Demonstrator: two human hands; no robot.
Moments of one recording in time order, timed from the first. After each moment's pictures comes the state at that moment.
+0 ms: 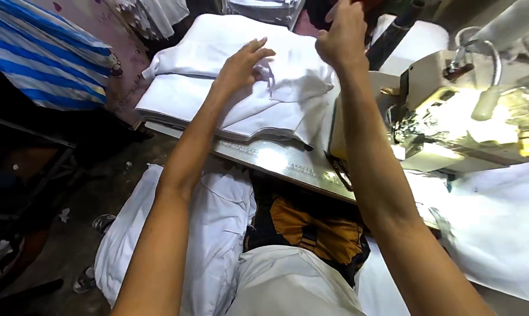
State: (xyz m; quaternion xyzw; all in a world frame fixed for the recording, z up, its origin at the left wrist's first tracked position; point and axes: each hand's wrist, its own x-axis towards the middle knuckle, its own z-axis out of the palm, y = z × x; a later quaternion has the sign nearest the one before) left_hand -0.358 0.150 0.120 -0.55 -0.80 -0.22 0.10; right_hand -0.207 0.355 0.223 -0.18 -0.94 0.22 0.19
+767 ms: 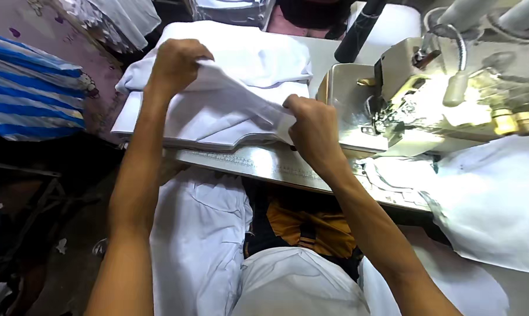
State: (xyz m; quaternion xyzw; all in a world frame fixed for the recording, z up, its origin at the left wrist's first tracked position) left_hand -0.371 0.086 0.175 -0.60 -0.76 -0.21 0.14; right_hand -0.059 0.269 0.176 -0.09 -0.96 0.14 0.24
